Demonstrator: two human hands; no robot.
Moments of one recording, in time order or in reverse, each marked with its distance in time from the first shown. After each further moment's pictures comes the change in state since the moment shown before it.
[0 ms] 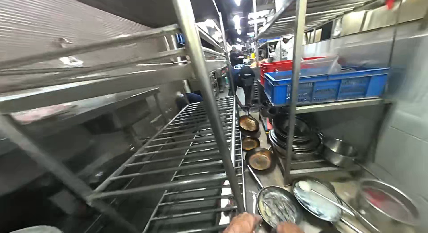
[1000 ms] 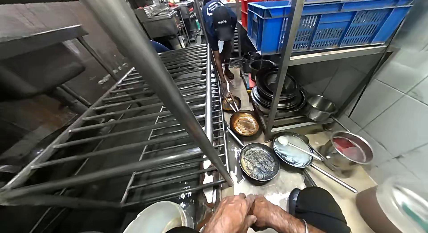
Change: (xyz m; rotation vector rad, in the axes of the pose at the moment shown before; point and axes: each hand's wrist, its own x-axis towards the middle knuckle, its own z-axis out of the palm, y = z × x) left_hand 0.009 0.015 0.006 0.077 -0.176 0.055; right_hand 0.020 -0.047 0.012 0.083 -0.043 -0.159
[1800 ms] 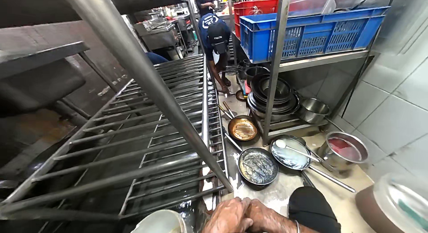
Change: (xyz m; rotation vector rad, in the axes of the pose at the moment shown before) left_hand -0.003 0.001 0.004 0.007 0.018 -0.023; right_hand -0.010 -0.008 0.006 0.061 0.104 -0.048
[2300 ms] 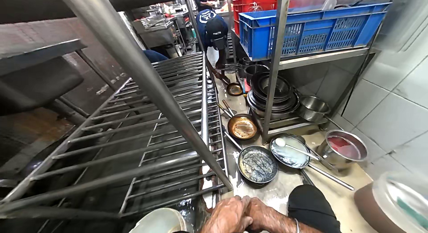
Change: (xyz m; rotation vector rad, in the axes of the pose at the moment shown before) left_hand 0.000 0.001 -0.003 0.019 -0.021 0.000; right_hand 0.004 -0.003 -0.004 -0.038 -0.065 0.039
